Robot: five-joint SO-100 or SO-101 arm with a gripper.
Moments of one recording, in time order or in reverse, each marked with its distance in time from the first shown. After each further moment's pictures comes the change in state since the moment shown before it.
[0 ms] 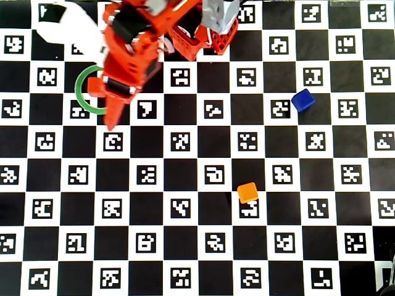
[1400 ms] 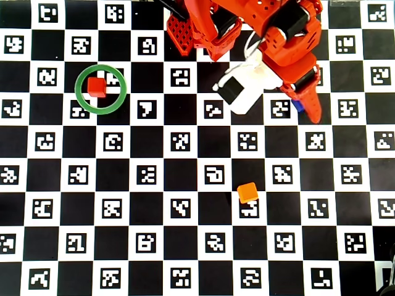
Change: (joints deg) arm -72.2 -8.3 11.5 -9.8 19.3
